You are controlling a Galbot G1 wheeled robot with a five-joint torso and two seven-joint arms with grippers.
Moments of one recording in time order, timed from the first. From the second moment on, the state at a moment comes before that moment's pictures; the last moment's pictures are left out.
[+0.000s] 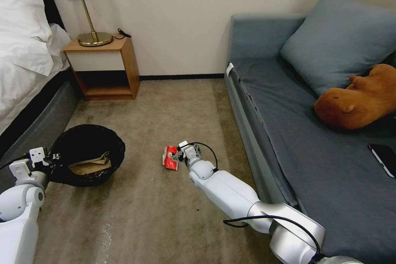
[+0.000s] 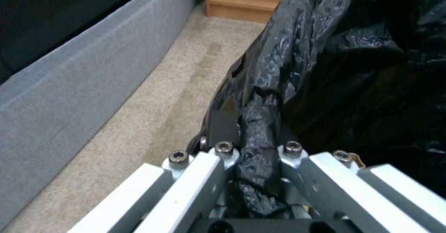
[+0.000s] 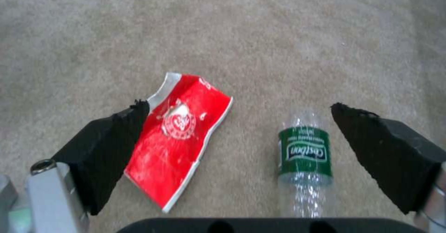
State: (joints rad) left arm 1.13 -1.04 -0.88 -1.45 -0.50 0.34 0.05; right arm -0.42 1.58 -0.49 0.73 0.52 -0.14 0.23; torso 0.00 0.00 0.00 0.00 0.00
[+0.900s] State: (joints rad) left arm 1.15 -1.04 -0.88 -1.45 -0.50 0.34 0.06; right arm -0.44 1.59 -0.48 0.71 0.48 -0.12 0.21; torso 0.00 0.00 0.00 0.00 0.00
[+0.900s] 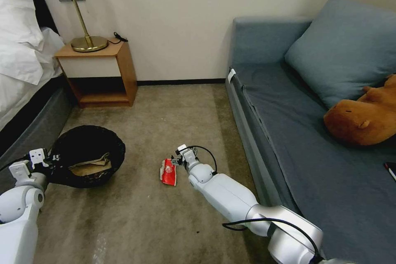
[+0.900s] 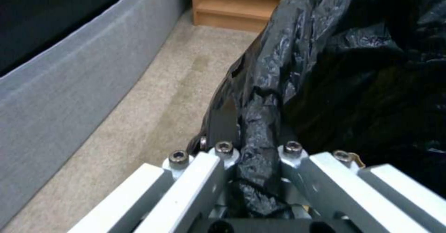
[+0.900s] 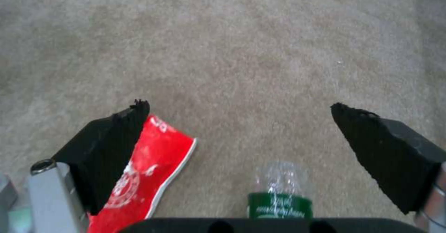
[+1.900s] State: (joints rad) left arm 1.14 -1.04 -0.84 -1.48 -0.49 0.34 0.06; right arm -0.38 1.45 -0.66 0.85 0.56 -0.26 0.26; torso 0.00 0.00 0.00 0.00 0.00
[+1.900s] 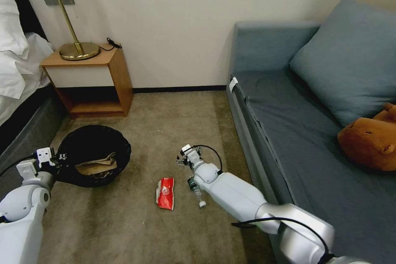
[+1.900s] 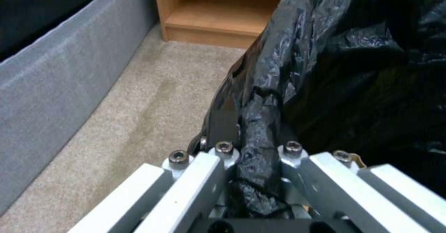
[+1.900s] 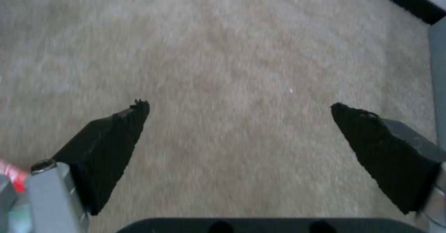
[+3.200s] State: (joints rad) left arm 1.13 -1.04 -0.82 -1.46 -0.47 0.33 0.08; right arm -0.46 1.38 -0.77 1.03 0.85 -0.60 0.39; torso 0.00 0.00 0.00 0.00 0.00
